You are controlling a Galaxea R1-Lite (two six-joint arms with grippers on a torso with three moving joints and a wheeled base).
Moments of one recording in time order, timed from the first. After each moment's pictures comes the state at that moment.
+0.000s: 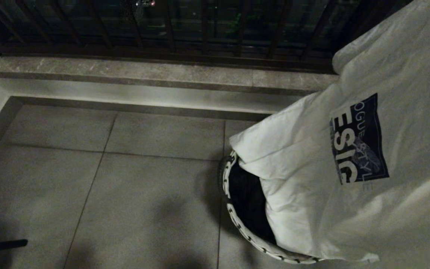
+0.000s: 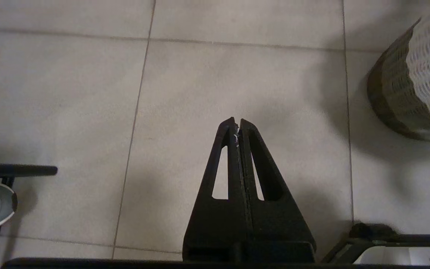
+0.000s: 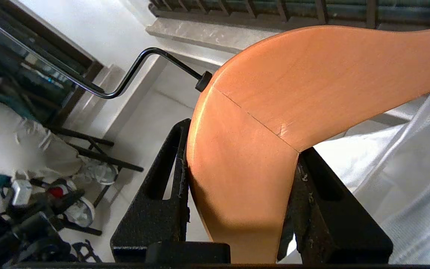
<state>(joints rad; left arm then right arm) -0.01 0.00 0.00 0.00 0.00 0.00 0.67 0.95 -1.37 0.27 0.05 0.14</state>
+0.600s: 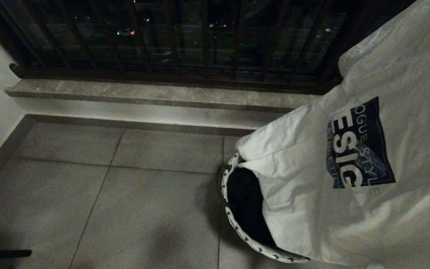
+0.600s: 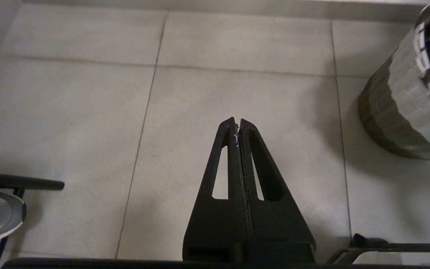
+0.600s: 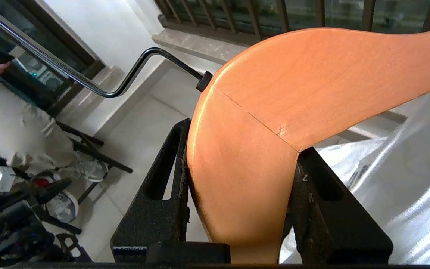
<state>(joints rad) -0.01 0.00 0.00 0.00 0.00 0.00 0.66 0.93 -1.33 0.27 0.05 0.09</state>
